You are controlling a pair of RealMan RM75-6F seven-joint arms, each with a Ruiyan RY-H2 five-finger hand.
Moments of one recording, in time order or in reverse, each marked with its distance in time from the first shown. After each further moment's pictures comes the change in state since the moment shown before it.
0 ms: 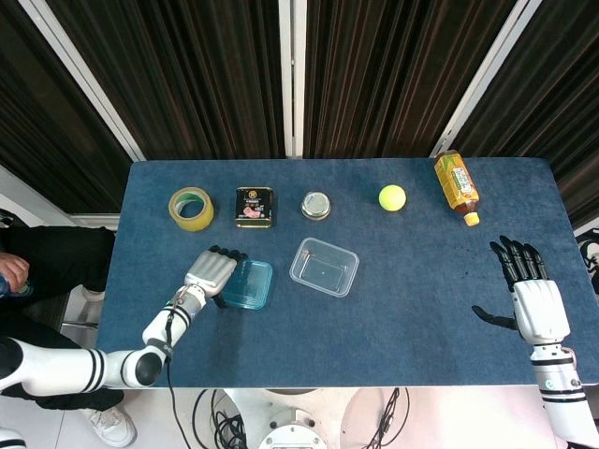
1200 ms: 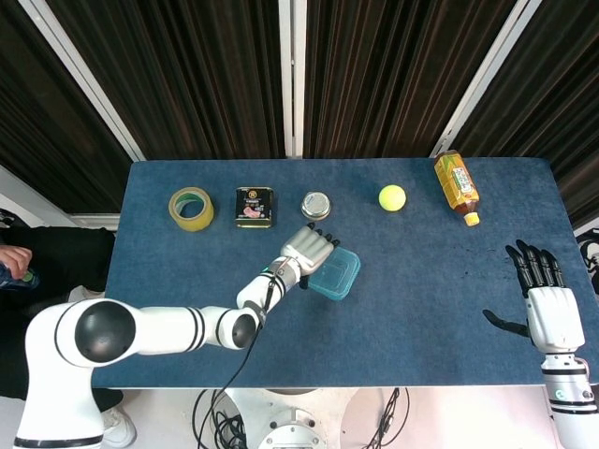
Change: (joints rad) left arm -0.615 -0.155 -0.025 0.242 -0.450 -0.220 0.145; right arm -0.050 0.032 0.004 -0.059 0.011 0.034 -0.036
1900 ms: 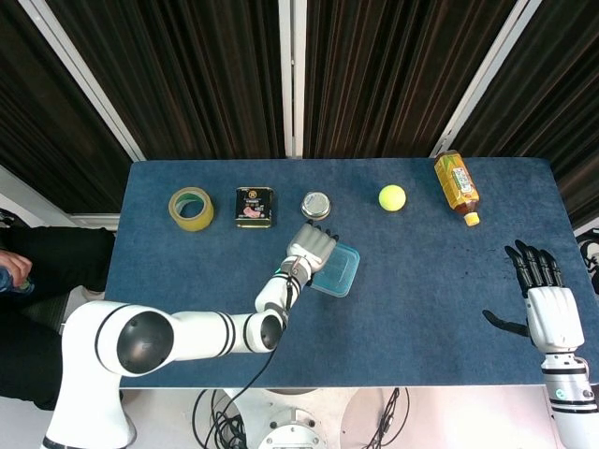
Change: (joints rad) left arm -0.139 -0.064 0.029 0.054 -0.300 0.076 0.122; right arm 0.000 0.000 0.004 0.012 -0.004 -0.011 0.015
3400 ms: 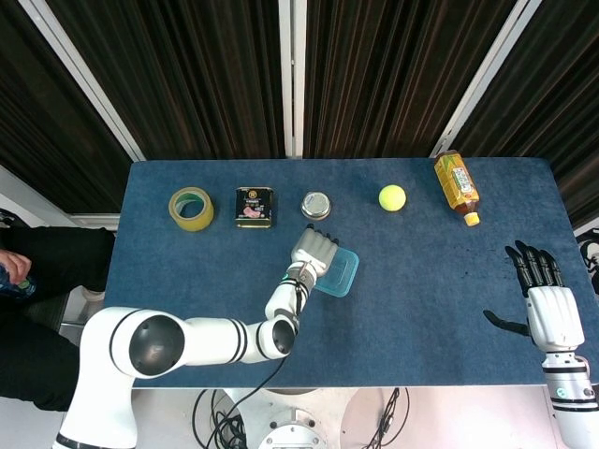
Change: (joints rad) left arm 0.007 -0.070 -0.075 0.044 -0.113 0.064 0.200; right arm -0.001 -0.005 0.002 0.026 0.002 -0.015 0.026
